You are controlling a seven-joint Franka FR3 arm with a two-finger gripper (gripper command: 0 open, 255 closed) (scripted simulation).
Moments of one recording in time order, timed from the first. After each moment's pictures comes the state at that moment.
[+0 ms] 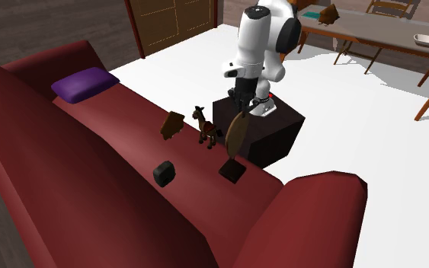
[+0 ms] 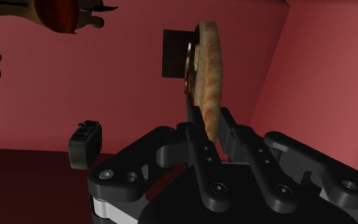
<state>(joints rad) 0.21 0.07 0.48 -1.59 -0.03 1.70 0.31</state>
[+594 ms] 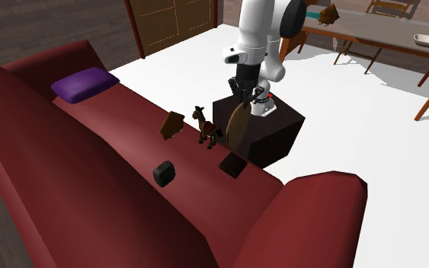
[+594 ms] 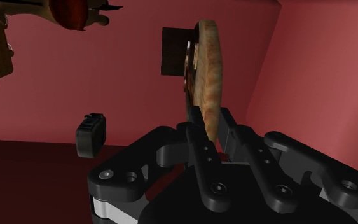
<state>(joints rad) 0.22 0.10 0.49 -1.43 -0.05 1.57 0.32</state>
